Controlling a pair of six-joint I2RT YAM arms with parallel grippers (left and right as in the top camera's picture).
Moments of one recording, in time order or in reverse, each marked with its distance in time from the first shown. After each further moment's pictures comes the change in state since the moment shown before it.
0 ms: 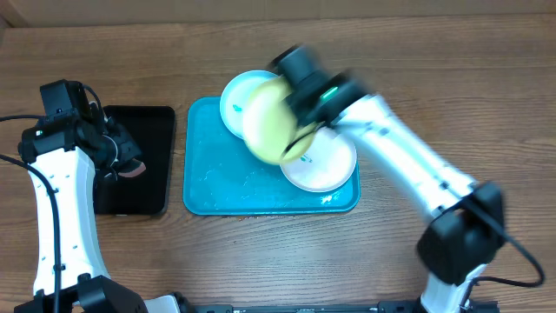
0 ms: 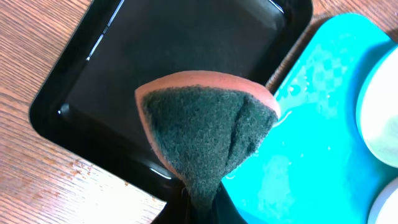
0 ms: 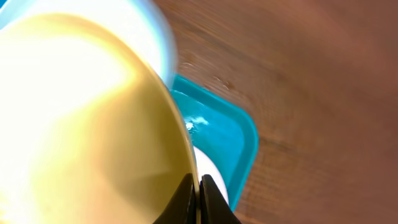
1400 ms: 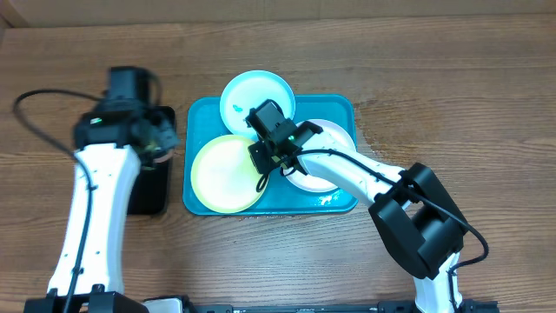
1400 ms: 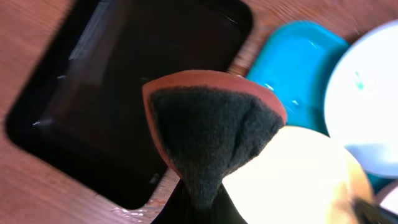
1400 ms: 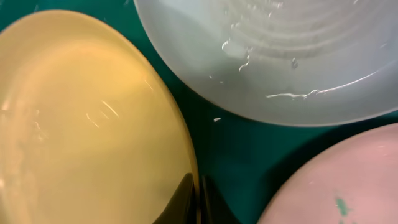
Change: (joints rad) left arm -0.261 -0.021 0.000 0.054 -0.195 -0.198; right arm 0.233 0.135 -0.307 0.392 -0.244 0.250
